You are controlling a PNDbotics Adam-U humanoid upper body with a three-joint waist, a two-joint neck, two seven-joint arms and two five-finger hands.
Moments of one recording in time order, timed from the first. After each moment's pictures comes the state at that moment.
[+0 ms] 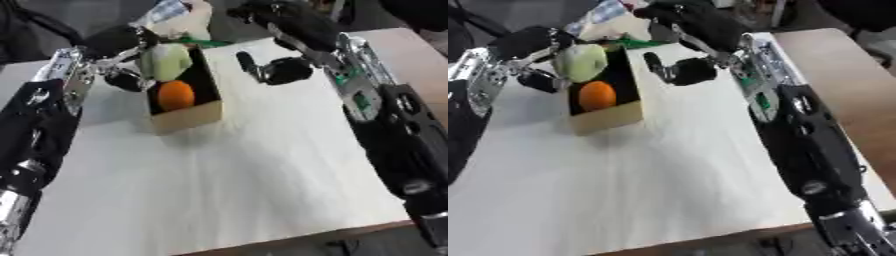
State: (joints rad) left arm -1.11 0.28 0.01 -0.73 -1.28 -0.62 -0.06; right arm -0.93 -0.24 0.19 -1.24 0.98 -0.58 0.16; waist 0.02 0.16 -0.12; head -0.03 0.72
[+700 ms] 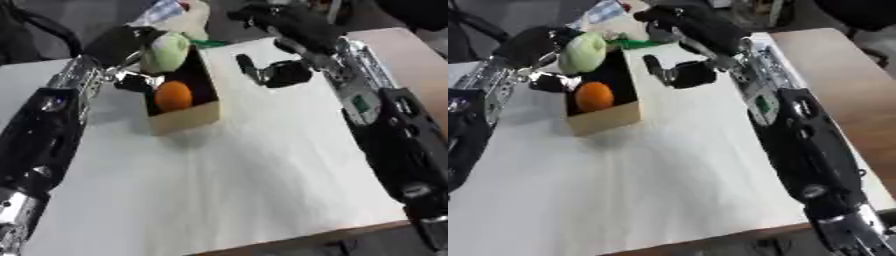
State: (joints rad) left arm -1.11 0.25 -0.02 -0.66 -1.55 -0.38 0.13; right arm -0.93 -0.23 0.19 -1.24 0.97 -0.58 0.16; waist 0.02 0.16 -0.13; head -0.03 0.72
